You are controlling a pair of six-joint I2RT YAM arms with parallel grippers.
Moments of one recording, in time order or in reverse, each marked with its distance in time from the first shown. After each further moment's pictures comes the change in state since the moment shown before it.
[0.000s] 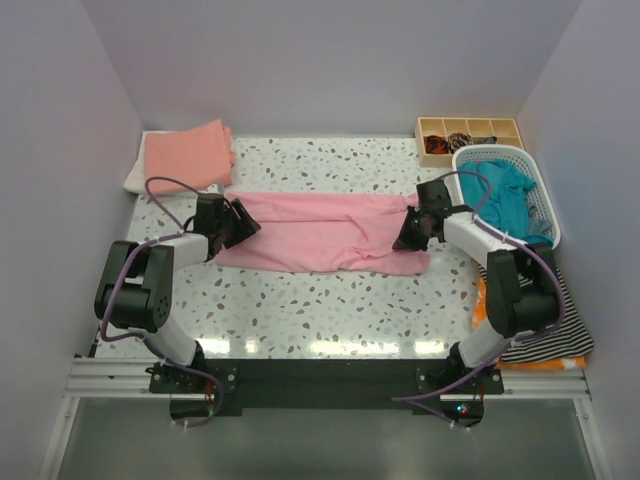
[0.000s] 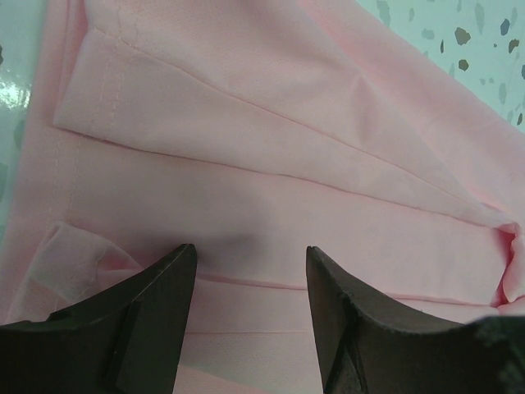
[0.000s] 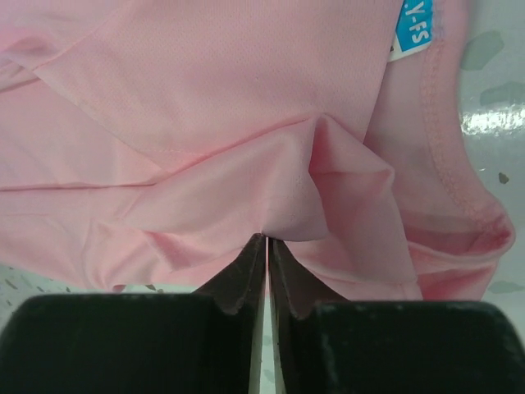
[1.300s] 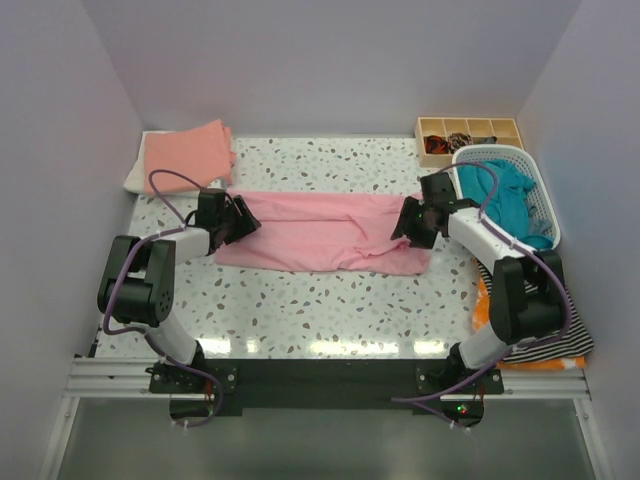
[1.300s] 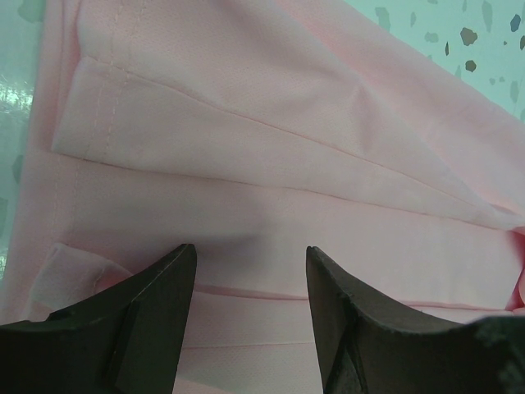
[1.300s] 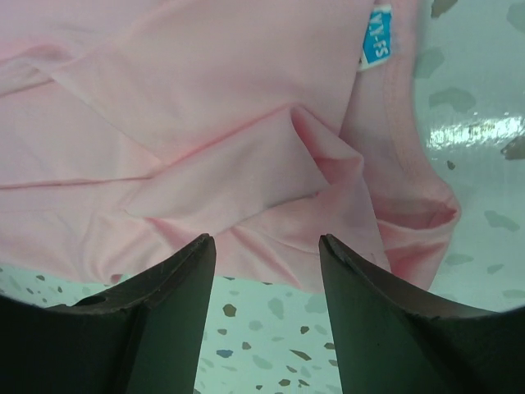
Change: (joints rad) left arm 0.000 0.043 0.064 -0.037 -0.002 0.053; right arm -0.005 -0.035 0.090 -0.096 0.067 -0.050
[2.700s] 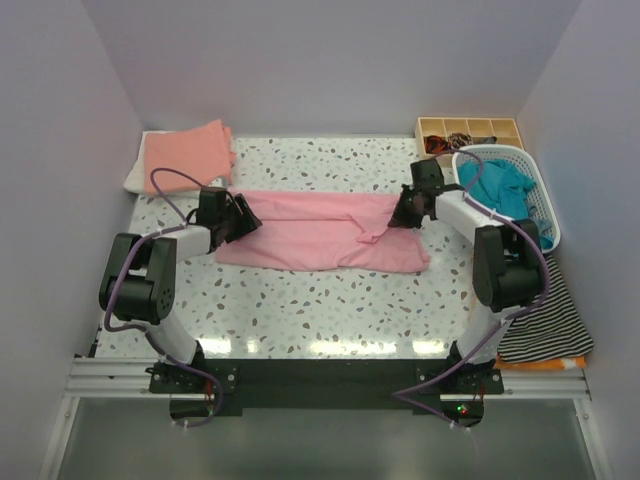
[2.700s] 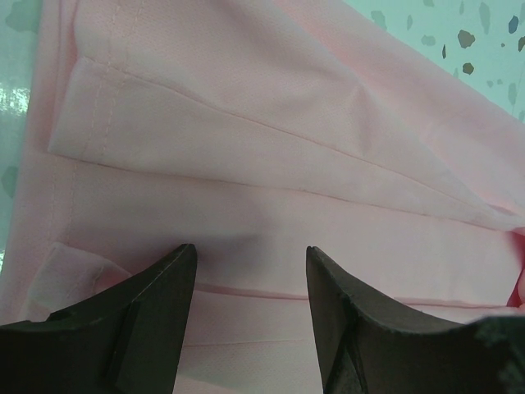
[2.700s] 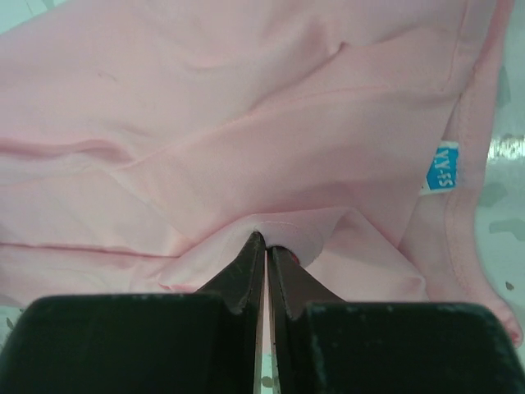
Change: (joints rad) left arm -0.003 0.018 0.020 -0.006 0.003 0.001; right arm 0.000 0.199 0.113 0.104 -0.031 0.042
